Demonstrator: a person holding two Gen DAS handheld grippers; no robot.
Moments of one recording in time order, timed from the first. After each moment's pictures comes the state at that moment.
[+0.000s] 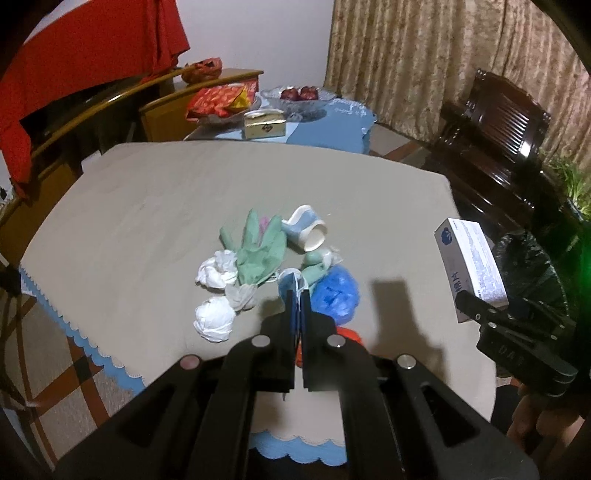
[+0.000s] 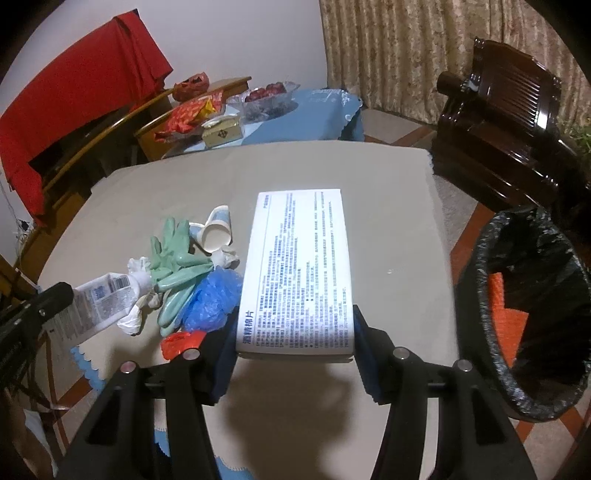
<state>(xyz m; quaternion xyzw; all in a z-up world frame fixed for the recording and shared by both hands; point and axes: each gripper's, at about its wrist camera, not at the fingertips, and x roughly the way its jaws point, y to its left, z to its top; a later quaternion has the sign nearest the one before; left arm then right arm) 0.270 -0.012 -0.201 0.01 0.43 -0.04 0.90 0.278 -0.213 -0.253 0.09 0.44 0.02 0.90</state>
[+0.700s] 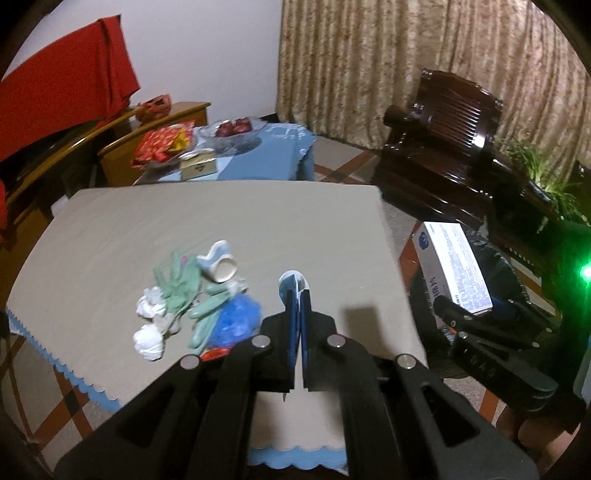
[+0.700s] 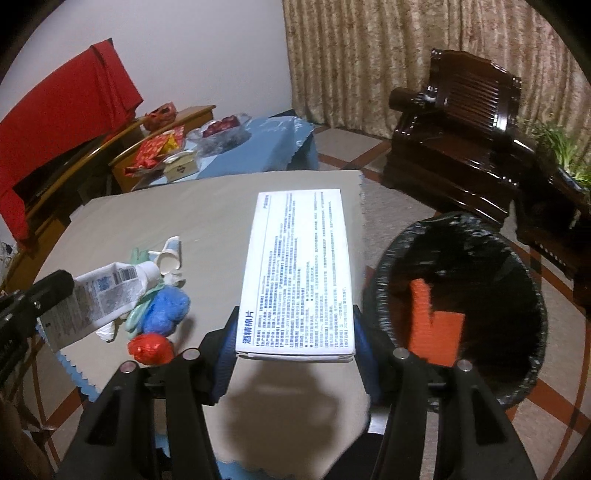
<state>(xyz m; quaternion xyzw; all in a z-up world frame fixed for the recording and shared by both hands) 0.234 -0.130 -0.159 0.04 0.38 -0.12 0.91 0.224 -0.303 -0.213 0.09 0.40 -0.04 0.91</state>
